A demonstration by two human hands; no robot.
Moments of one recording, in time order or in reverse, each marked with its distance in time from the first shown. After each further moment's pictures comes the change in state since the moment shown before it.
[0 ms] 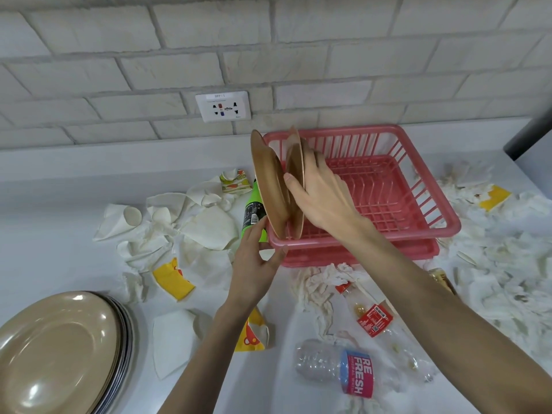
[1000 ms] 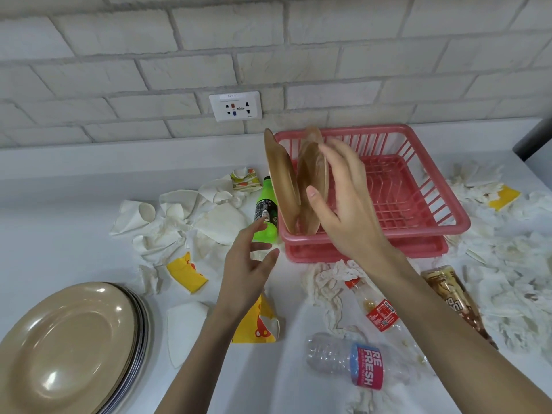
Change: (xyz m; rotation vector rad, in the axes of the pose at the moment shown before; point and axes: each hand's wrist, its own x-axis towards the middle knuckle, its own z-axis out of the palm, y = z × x) left_hand -0.031 0.027 -0.040 -0.053 0.041 -0.085; right_hand -0.051 -0.008 -0.018 0.314 0.218 -0.195
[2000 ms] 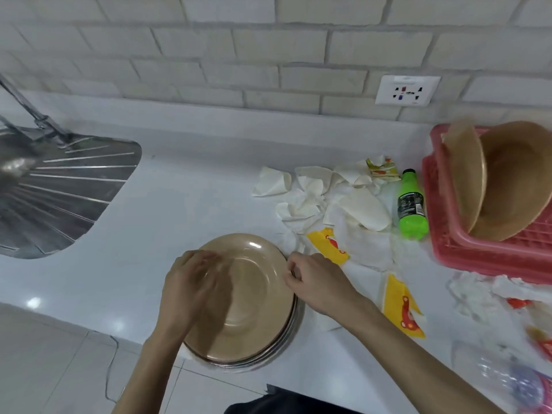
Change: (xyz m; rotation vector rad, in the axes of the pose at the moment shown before) left_hand -0.114 -0.138 -0.324 0.475 0.293 -0.157; right_hand -0.082 -0.174 0.254 -0.083 -0.808 0.140
